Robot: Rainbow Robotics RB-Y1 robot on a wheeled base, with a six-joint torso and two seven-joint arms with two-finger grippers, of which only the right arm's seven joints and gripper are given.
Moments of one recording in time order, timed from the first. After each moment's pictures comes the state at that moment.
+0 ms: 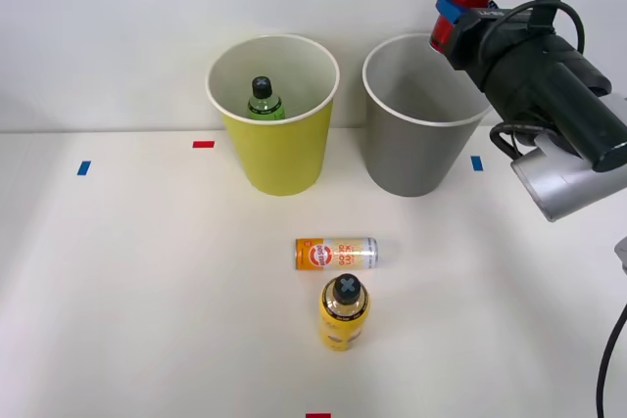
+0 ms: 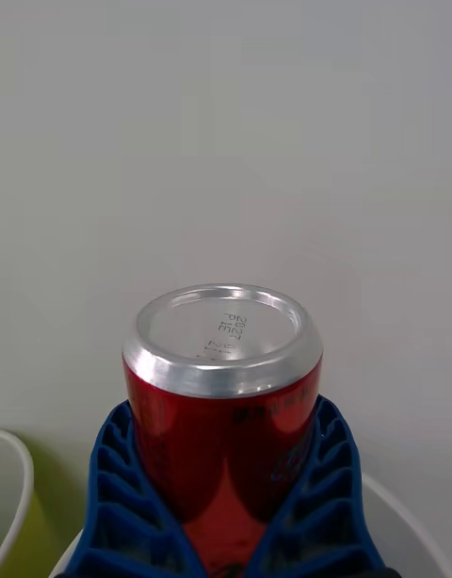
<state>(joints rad) -0.46 -0.59 0.26 -1.92 0.06 0.54 0.73</state>
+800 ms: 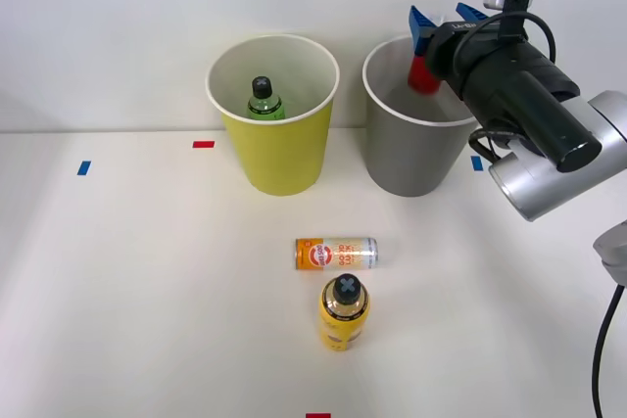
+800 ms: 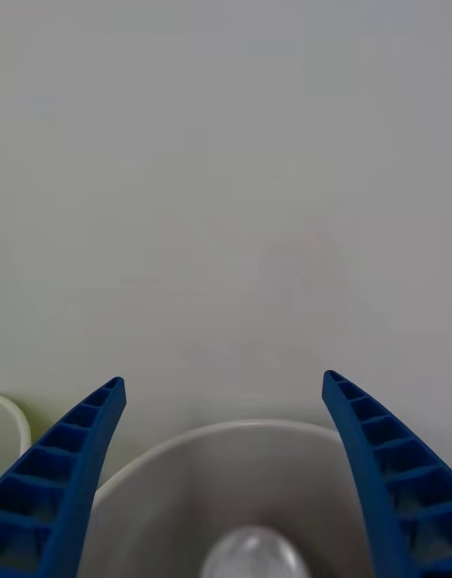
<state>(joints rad) -0.49 -0.57 0.32 -1.87 0.11 0.54 0.74</state>
